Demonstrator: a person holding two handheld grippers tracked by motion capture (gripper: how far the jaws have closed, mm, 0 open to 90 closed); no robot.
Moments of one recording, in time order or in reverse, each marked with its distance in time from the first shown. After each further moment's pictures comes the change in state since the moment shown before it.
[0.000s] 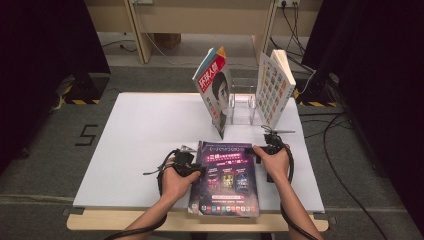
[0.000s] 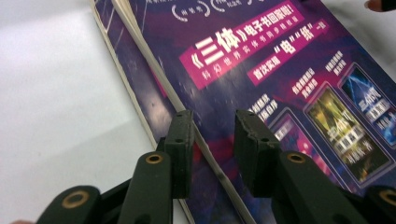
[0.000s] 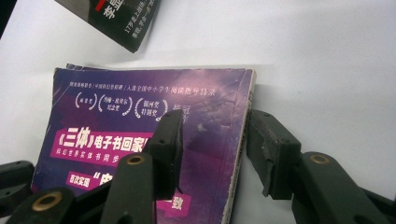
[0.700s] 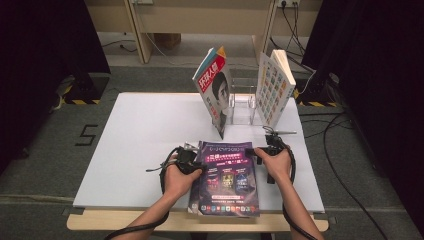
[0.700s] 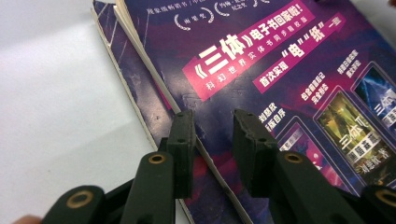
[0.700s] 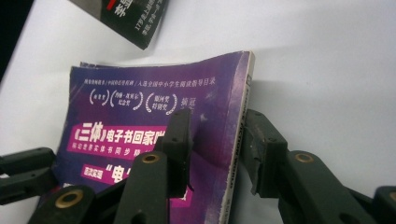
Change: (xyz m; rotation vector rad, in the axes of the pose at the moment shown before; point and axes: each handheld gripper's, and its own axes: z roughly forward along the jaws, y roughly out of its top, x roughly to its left) left arm -0.004 0.006 0.002 0.022 0.044 0.055; right arm 0.002 -0.003 -0.005 0.002 0.028 -0.003
